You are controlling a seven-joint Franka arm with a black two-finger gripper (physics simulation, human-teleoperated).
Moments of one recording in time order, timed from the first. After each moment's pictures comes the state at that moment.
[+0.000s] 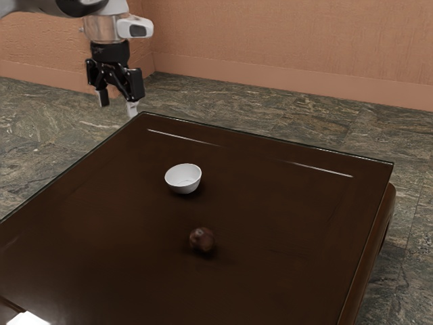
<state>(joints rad) -0.03 0.10 0.00 -1.39 0.04 1.34 0.12</state>
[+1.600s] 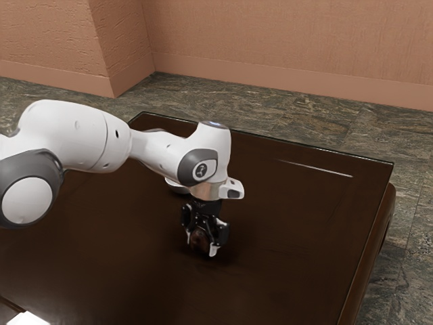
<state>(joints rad) -0.22 0.56 -0.02 -1.72 -0.02 1.95 -0.04</state>
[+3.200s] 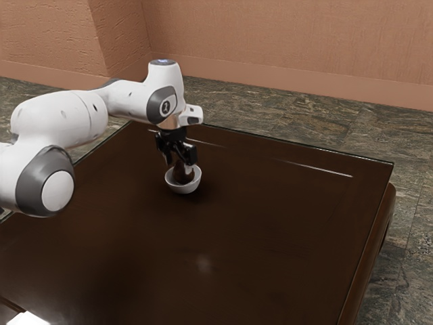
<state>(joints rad) 0.02 0.80 0.04 -1.14 0.00 1.92 0.23</state>
